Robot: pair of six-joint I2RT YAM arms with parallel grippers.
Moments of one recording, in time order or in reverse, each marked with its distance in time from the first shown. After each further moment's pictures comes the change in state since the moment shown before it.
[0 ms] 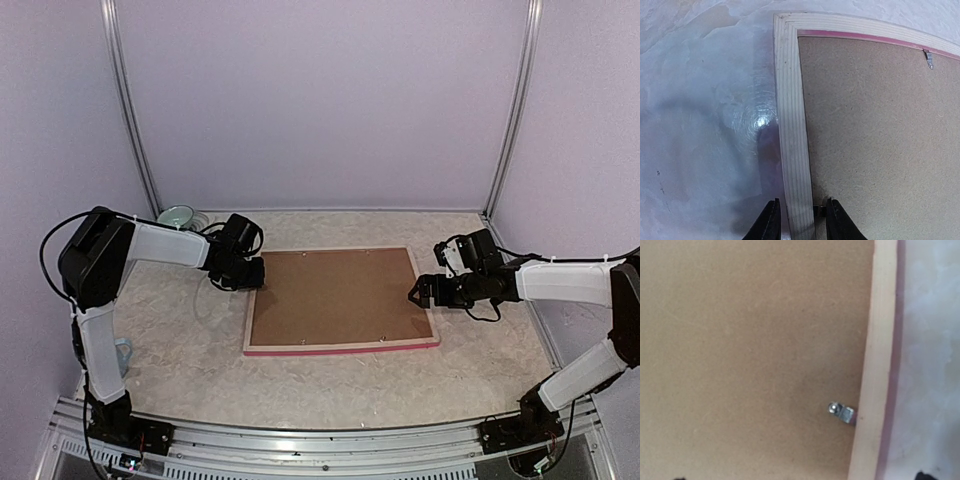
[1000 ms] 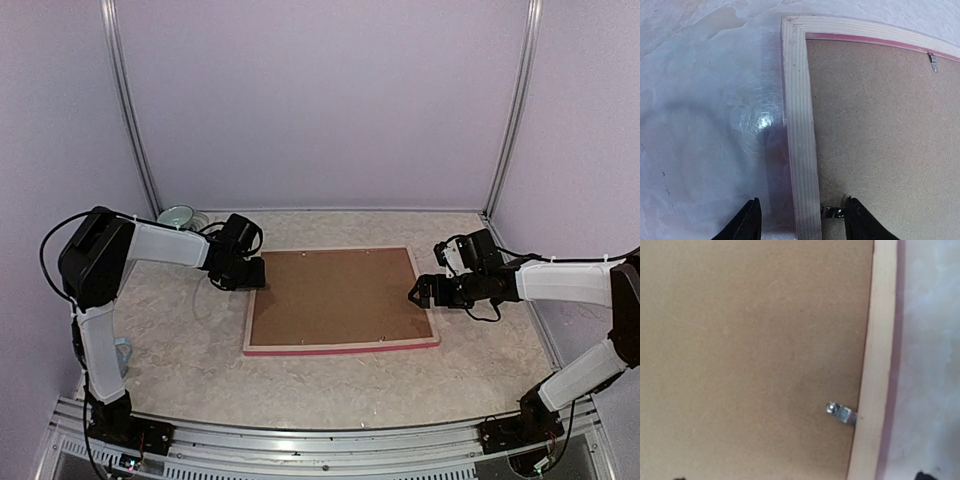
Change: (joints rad) left arm 0.000 0.000 0.000 0.000 -0.013 -0.004; right arm 0.000 0.000 0.000 0.000 0.000 0.000
